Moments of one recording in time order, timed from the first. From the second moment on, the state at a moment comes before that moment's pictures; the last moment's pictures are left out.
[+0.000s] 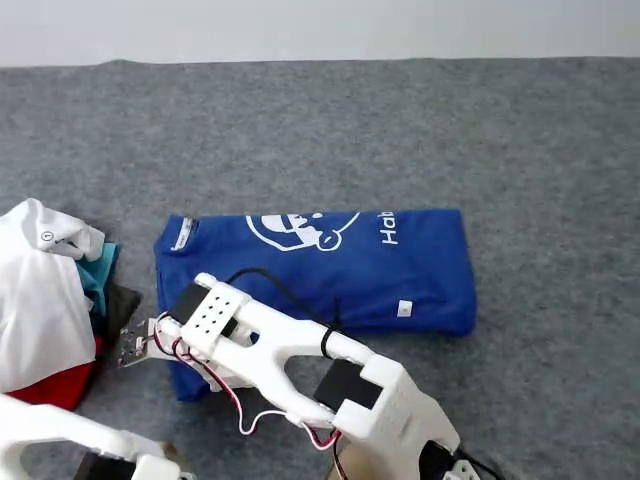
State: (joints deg) left arm -75.3 -25.9 31.6 83.3 -32.0; right arm -62.6 31.6 -6.6 82.0 35.5
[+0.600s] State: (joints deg) left arm -75.3 -25.9 31.6 83.3 -32.0; right arm -59.3 34.1 -12.6 81.6 35.4
